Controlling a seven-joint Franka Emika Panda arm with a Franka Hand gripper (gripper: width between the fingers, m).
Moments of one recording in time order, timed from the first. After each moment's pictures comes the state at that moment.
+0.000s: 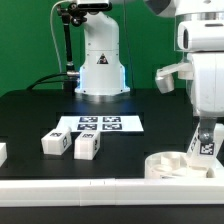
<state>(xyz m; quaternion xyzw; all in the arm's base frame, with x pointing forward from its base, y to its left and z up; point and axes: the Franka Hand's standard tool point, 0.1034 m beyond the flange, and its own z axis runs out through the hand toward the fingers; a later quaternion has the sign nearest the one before) 0.642 0.113 0.086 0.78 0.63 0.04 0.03</state>
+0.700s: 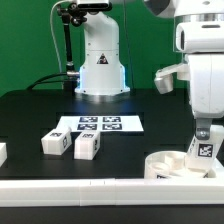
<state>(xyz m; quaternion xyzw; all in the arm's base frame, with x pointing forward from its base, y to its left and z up) 0.642 0.111 0.085 0.79 0.61 0.04 0.03</state>
